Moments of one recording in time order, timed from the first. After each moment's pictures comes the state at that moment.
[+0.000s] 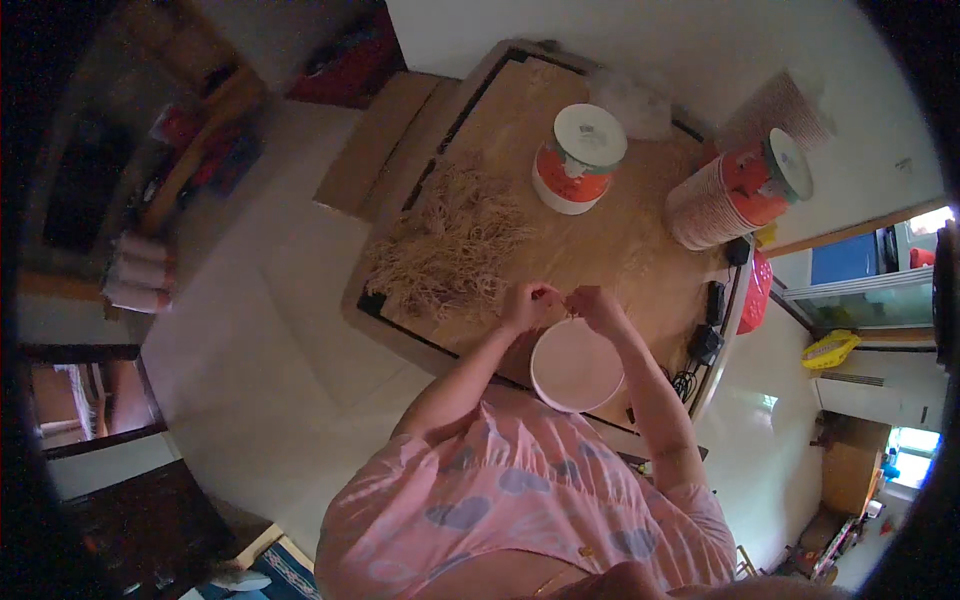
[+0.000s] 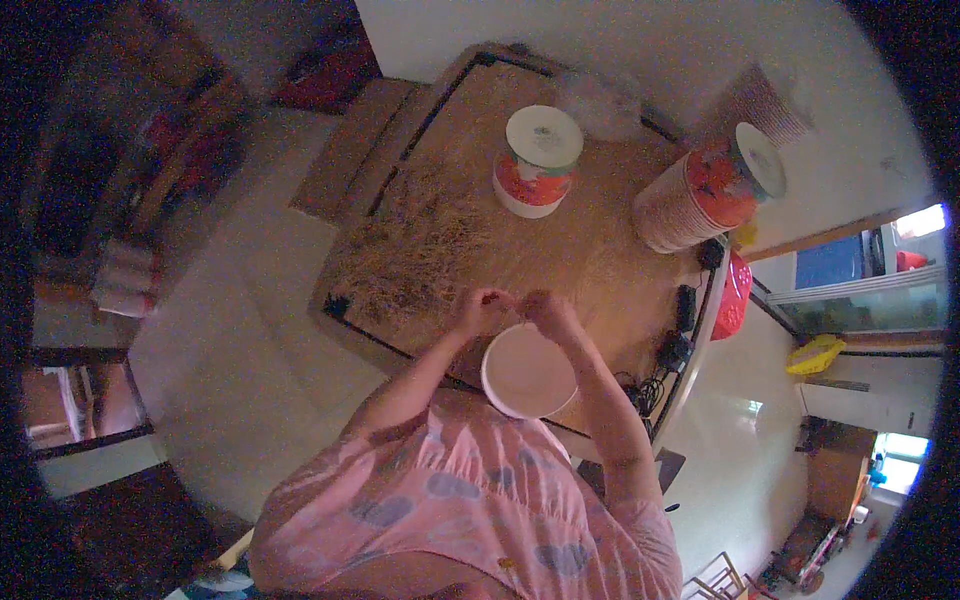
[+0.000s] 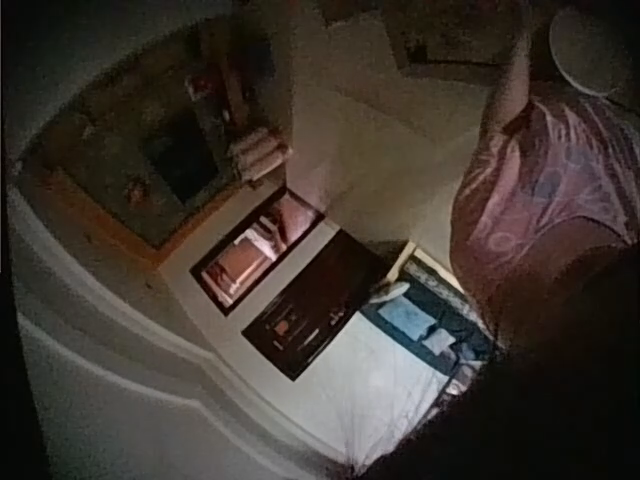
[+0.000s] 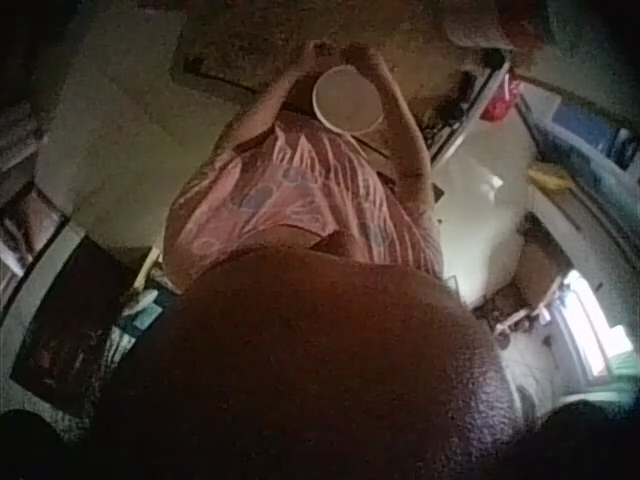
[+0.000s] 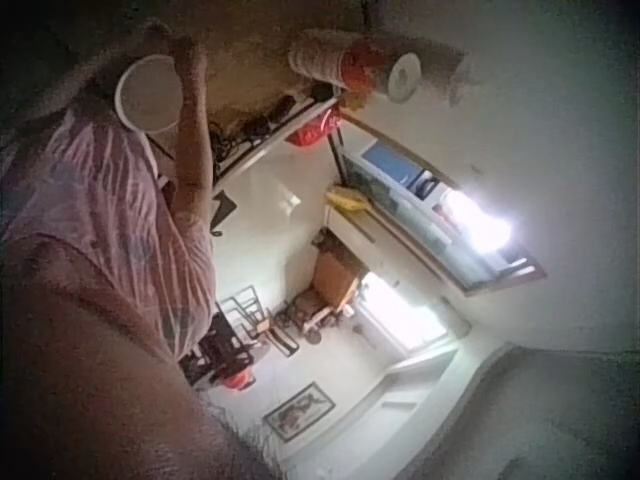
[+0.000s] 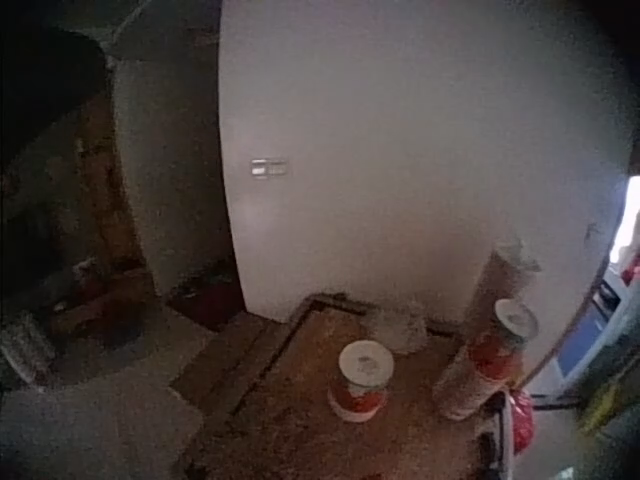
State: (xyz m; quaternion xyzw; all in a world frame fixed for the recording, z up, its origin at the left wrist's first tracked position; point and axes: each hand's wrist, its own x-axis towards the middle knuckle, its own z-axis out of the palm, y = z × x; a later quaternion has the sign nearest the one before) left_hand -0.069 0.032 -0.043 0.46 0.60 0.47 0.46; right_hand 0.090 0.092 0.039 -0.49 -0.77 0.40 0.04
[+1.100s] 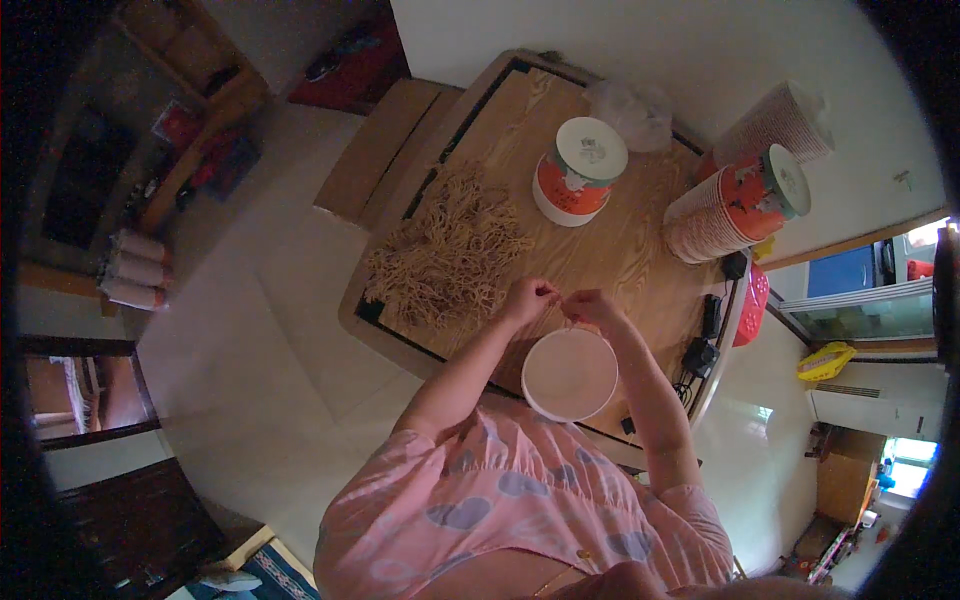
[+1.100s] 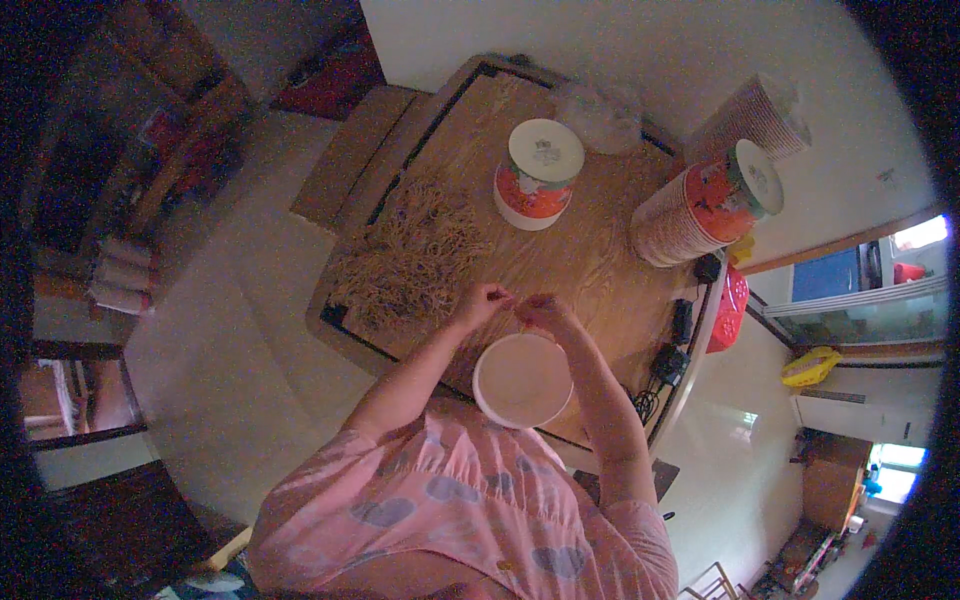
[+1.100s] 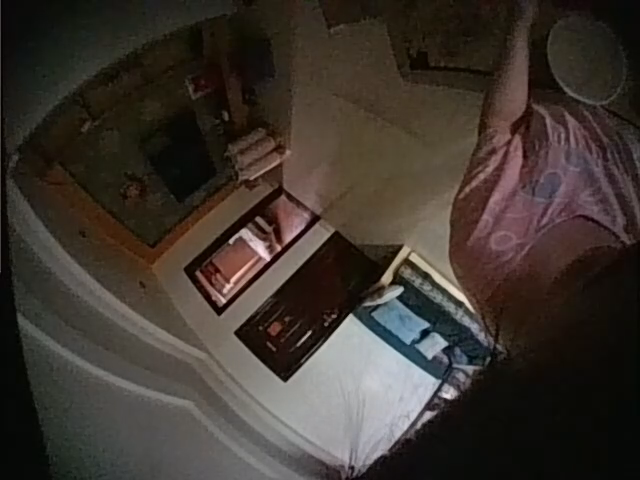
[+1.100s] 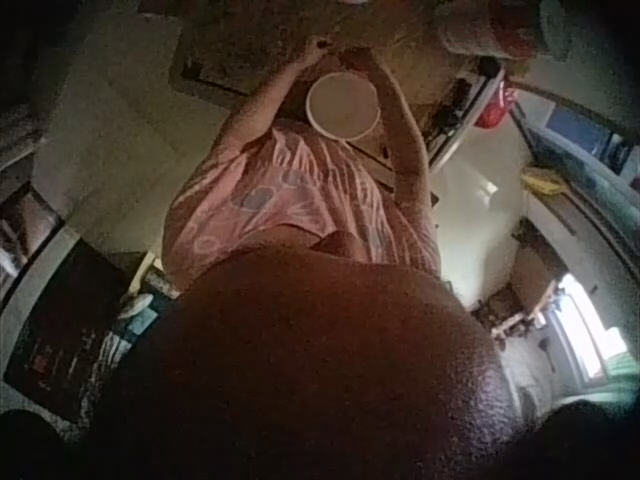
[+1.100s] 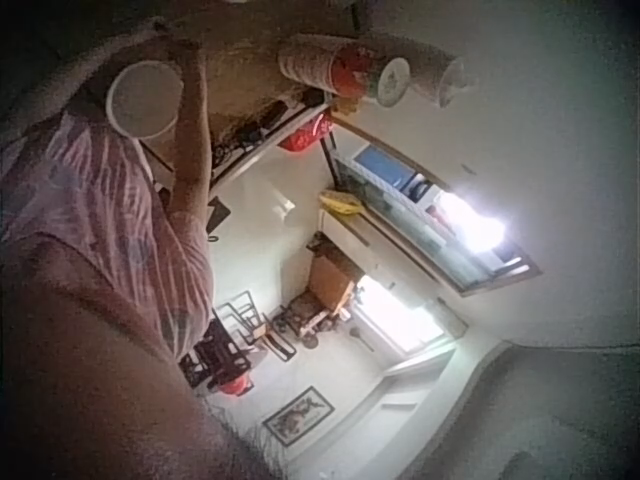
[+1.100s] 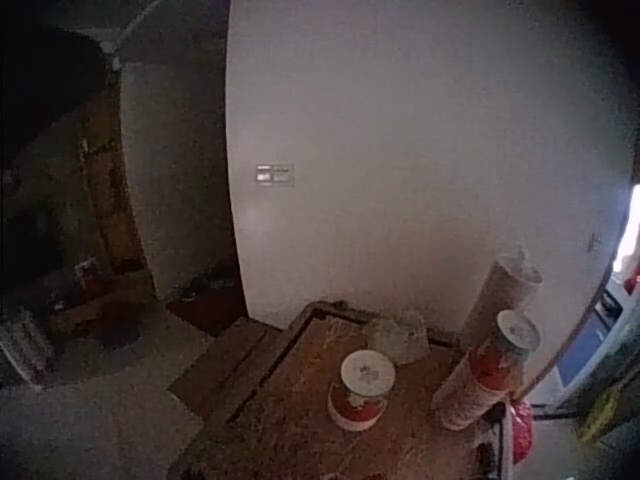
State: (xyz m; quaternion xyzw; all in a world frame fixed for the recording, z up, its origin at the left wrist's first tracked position) left_hand -0.073 0.064 -0.026 0.46 0.59 0.44 0.49; right_hand 0.097 0.120 0.007 -0.53 -0.57 0.63 0.04
